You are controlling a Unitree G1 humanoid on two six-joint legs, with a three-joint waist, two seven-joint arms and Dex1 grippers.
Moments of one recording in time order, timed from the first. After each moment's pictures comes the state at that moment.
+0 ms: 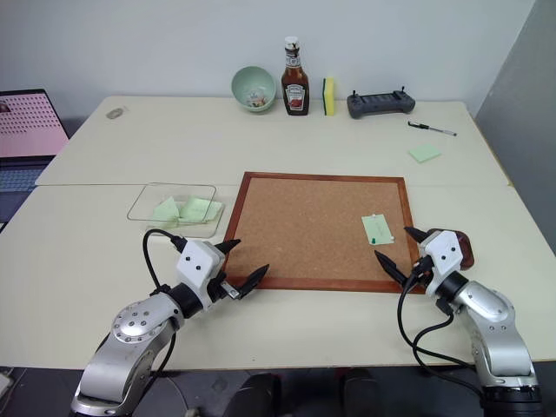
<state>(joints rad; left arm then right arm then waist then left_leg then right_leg) 0.04 0.46 -0.03 -0.47 -0.18 0.43 -0.51 0.00 -0.51 -0.13 -0.16 0.29 0.09 0.68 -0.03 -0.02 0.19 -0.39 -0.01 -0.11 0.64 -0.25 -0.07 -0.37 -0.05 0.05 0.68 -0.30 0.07</state>
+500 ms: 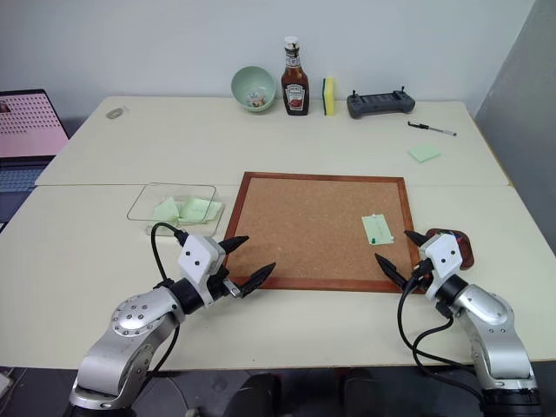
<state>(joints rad) 0.00 0.46 -0.03 -0.47 -0.27 0.43 -0.57 0.01 -0.51 -0.13 -0.17 0.29 0.10 0.67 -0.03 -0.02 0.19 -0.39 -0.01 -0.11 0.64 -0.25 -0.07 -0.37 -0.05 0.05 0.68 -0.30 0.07</state>
